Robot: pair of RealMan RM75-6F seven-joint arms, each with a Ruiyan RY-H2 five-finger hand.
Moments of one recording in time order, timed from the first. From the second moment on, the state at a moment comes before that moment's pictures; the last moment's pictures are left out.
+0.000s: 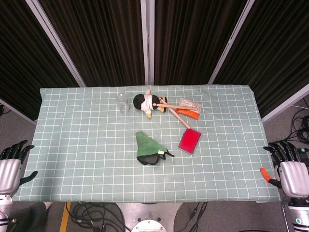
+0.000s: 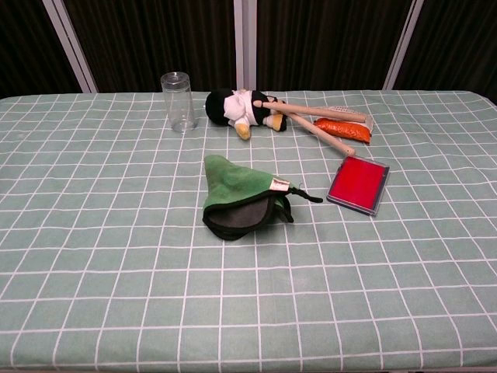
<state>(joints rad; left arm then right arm) -0.05 -1.16 -0.04 -1.62 1.46 1.54 0.18 0.05 -1.08 0.06 -1.66 -1.54 1.54 -0.01</state>
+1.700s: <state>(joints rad) -0.06 -1.17 -0.06 -1.58 1.47 1.53 0.13 0.52 -1.53 0.15 -1.45 -1.44 0.95 0.03</state>
